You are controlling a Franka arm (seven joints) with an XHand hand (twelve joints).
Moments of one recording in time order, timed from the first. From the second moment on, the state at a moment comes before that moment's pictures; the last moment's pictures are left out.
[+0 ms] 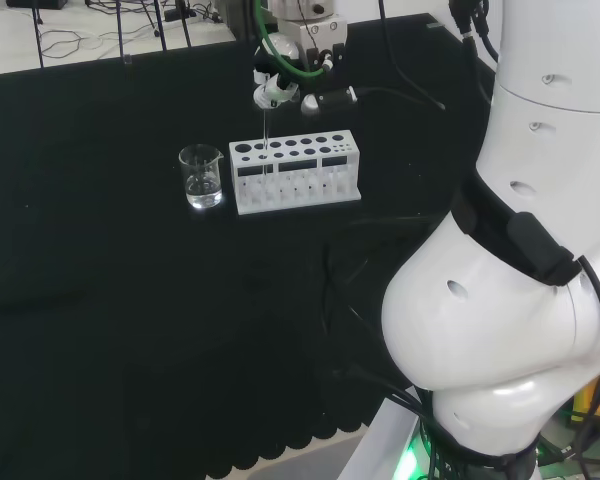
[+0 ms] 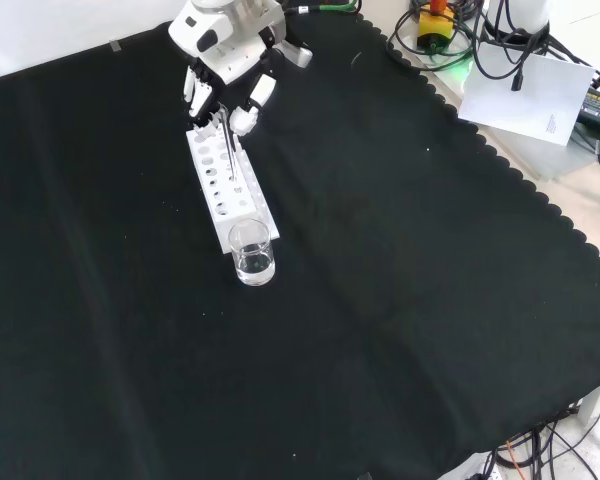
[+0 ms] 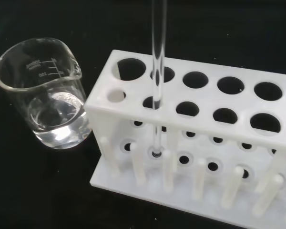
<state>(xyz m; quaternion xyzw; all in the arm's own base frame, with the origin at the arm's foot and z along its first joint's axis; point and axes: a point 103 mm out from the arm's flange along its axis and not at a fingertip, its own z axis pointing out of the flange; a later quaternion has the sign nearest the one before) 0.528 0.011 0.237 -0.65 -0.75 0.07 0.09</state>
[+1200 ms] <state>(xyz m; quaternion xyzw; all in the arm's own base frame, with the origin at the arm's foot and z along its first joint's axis) 0.525 0.029 0.256 -0.65 -0.76 0.00 0.00</state>
